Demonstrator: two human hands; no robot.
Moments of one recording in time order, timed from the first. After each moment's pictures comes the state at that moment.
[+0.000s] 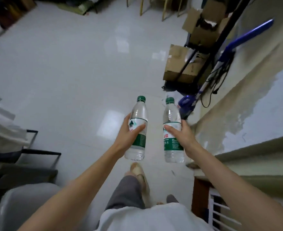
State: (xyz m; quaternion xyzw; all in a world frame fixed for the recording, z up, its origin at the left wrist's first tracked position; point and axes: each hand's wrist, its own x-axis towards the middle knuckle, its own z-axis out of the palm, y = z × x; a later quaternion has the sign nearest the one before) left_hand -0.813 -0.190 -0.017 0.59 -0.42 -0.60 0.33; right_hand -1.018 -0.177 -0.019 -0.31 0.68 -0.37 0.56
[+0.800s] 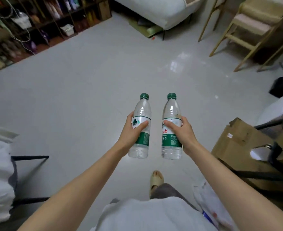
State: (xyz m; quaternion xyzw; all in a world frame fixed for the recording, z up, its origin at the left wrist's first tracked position) left_hand -0.656 -0.823 -0.006 0.64 -0.27 -0.52 0.49; right_hand -0.827 -0.896 -0.001 -0.45 0.58 -0.27 0.62
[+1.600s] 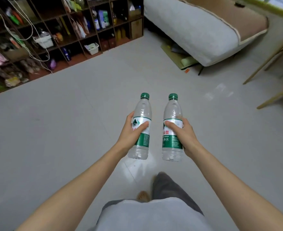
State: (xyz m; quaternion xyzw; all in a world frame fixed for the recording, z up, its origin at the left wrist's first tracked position) left_hand -0.262 -1.383 0.006 0.67 -0.22 -0.45 0.55; right_hand -0.416 -1.488 0.018 -0.49 0.53 -0.20 0.66
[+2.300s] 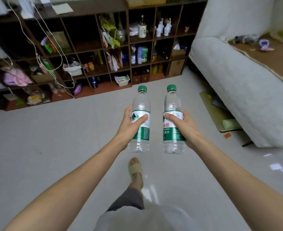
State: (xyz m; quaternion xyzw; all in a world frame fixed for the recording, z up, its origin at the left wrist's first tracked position) left_hand 0.194 -1.813 0.024 0.69 -0.12 -0.34 0.63; right_hand 0.076 -1.960 0.044 -0.60 0.41 -0.12 0.67
